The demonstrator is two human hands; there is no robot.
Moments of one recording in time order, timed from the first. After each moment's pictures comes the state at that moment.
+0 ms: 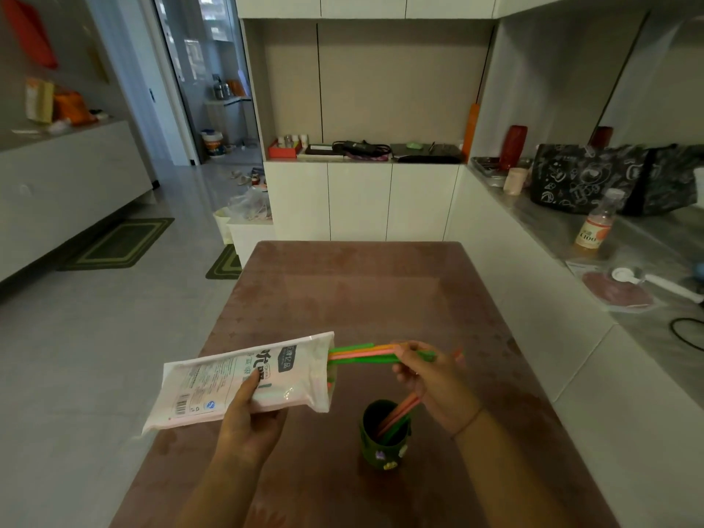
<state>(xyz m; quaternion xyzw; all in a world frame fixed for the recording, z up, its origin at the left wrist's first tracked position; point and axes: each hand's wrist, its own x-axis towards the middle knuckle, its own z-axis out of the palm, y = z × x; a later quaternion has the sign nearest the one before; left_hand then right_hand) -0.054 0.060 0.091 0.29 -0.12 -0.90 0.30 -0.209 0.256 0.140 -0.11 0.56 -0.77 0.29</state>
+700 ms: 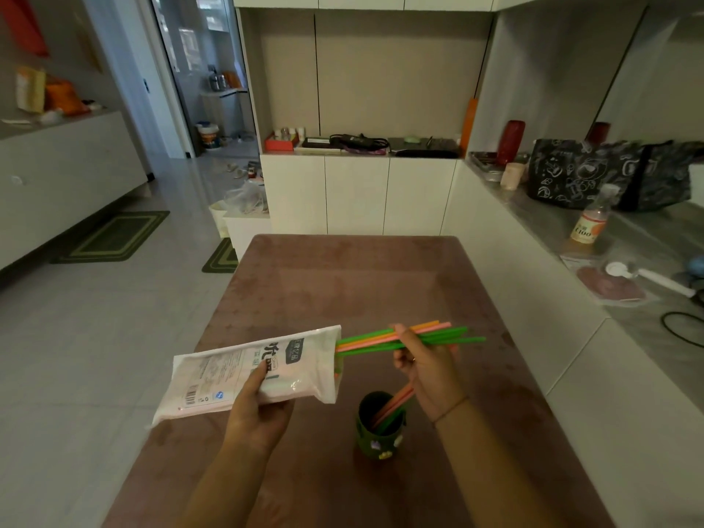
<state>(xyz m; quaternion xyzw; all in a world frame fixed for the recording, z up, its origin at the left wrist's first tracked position) -0.063 0.070 0.091 0.29 -0.10 -0.91 0.29 -0.209 0.245 0.136 -0.06 0.54 -0.81 0.20</state>
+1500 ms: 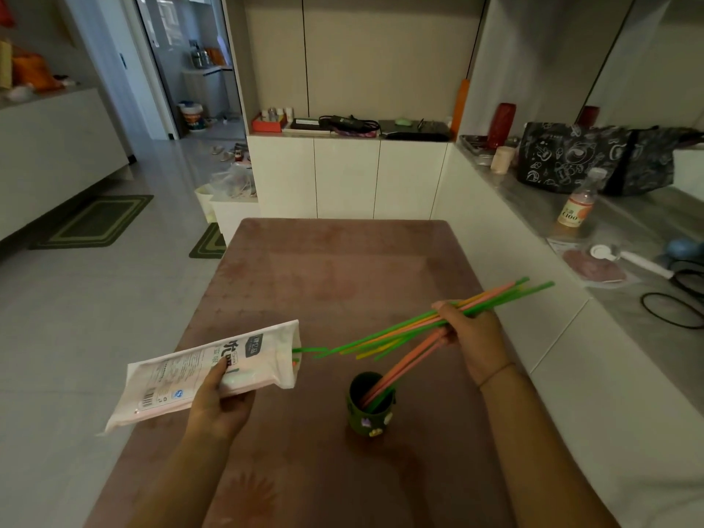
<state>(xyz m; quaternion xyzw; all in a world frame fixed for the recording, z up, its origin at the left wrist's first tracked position) -0.043 0.038 0.075 0.37 -0.08 -0.87 0.31 -0.243 0.299 0.161 -0.06 0.68 -0.72 0.07</state>
